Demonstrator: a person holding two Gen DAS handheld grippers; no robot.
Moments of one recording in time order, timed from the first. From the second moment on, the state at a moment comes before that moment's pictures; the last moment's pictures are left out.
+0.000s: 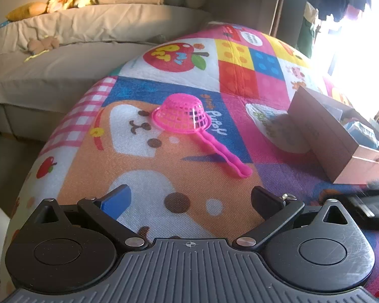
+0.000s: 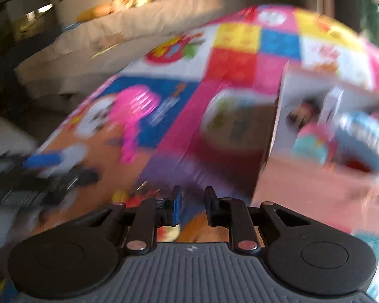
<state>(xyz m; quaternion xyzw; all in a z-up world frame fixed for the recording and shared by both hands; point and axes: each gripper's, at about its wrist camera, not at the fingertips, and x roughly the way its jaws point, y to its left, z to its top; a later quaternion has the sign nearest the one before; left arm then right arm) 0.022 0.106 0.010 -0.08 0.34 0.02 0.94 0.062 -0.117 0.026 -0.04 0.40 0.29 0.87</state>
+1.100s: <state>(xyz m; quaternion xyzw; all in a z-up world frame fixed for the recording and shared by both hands) 0.019 0.092 0.110 0.00 0.23 -0.05 0.97 -0.038 -0.118 0.032 -0.08 0.30 0.33 0.89</state>
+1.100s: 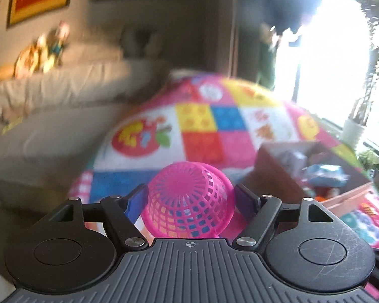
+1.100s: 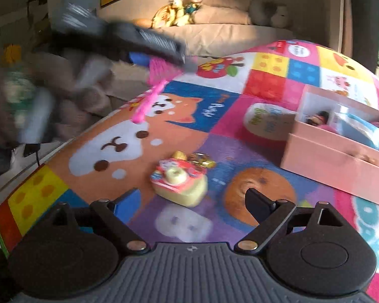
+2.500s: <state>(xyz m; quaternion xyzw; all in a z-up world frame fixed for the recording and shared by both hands) 0.033 0.067 0.013 0.01 0.36 -0.03 0.93 -0.046 -0.184 0.041 -0.12 0.30 0.21 0.92</state>
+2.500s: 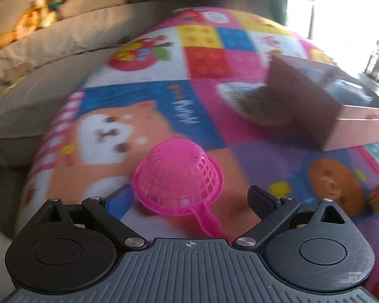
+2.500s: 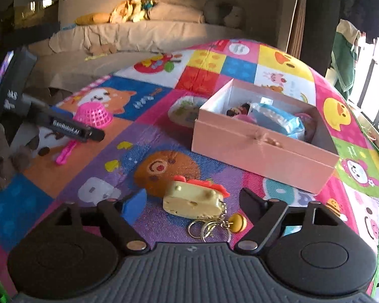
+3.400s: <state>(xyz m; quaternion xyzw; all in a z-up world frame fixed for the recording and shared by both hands) 0.019 0.051 0.009 -0.02 0.35 -0.12 0.93 -0.041 -0.168 0.067 -0.13 0.24 0.19 0.94</state>
